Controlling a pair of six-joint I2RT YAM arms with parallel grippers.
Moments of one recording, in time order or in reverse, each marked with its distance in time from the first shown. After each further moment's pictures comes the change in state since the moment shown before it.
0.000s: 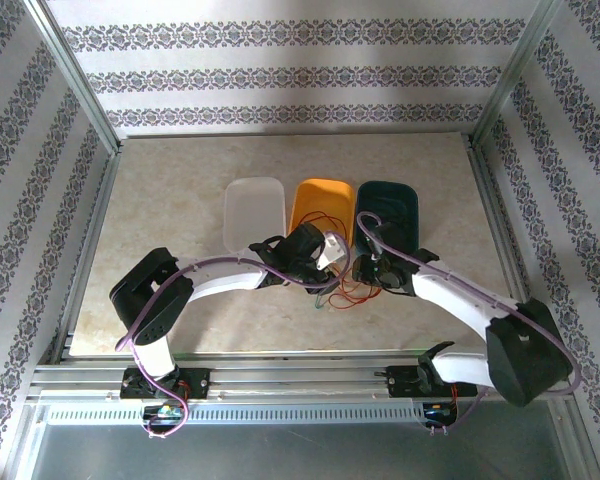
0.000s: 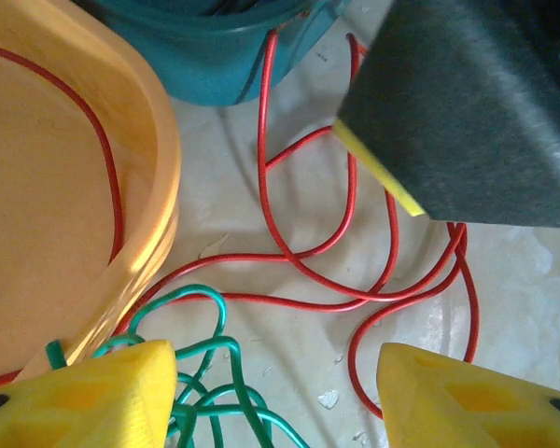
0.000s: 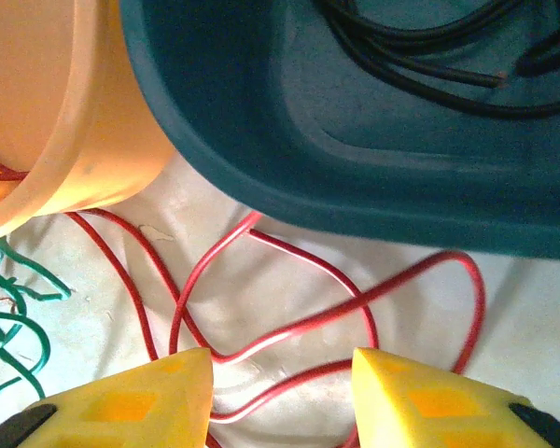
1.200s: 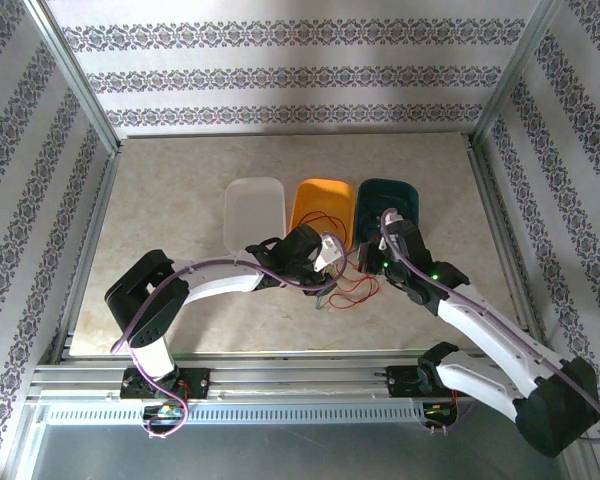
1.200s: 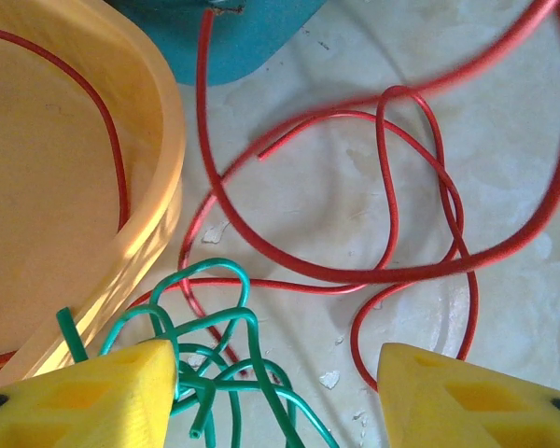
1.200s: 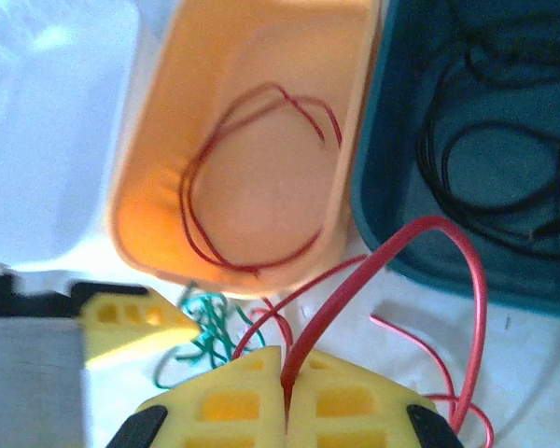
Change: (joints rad) left arm 0.000 -0.025 -0.026 0.002 -0.006 0.000; right arm 0.041 -0.338 0.021 0.055 0.024 -0.019
